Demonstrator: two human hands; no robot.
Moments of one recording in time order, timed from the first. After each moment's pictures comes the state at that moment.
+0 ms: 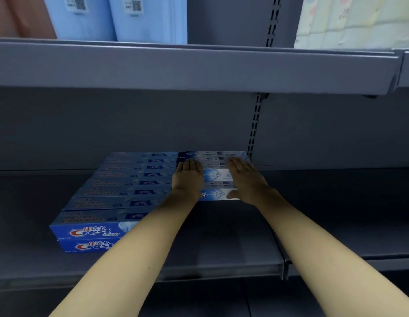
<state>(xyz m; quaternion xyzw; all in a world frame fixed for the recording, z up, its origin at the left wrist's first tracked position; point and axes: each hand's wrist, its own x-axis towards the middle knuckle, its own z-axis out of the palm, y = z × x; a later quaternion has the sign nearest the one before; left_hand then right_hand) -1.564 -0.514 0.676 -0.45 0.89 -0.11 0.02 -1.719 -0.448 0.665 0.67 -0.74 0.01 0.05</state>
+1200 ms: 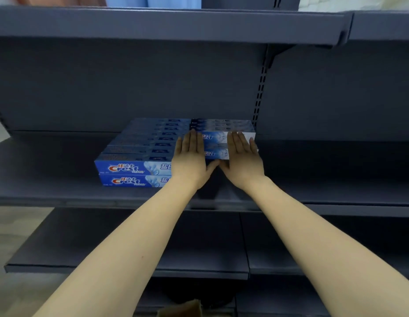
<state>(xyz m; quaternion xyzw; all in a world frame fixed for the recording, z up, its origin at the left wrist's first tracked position) -1.504 -0.404 0.672 -0.50 0.86 -0.08 -0.11 -1.641 -0.363 0.663 0.63 -0.77 0.08 0.09</state>
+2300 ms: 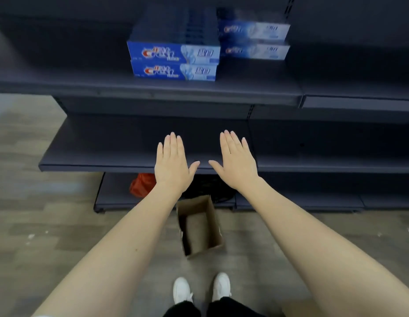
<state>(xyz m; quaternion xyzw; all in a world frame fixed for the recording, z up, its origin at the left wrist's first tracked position) -1.315 -0.275 0.517 -0.53 0.85 -0.02 0.03 -1.471 -0.219 0.524 0.64 -0.77 -0.03 0.00</state>
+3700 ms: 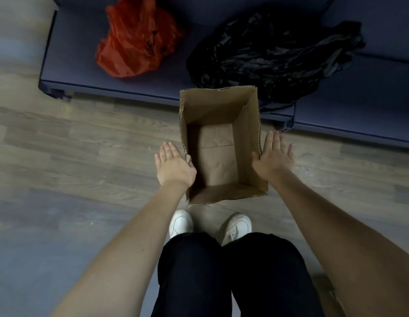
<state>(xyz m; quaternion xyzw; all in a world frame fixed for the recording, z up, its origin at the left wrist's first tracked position) -1.287 -0.228 -0.032 -0.68 0.64 0.26 0.25 -1.497 -0.189 -0.026 0.48 -0.80 -0.25 -0.26</state>
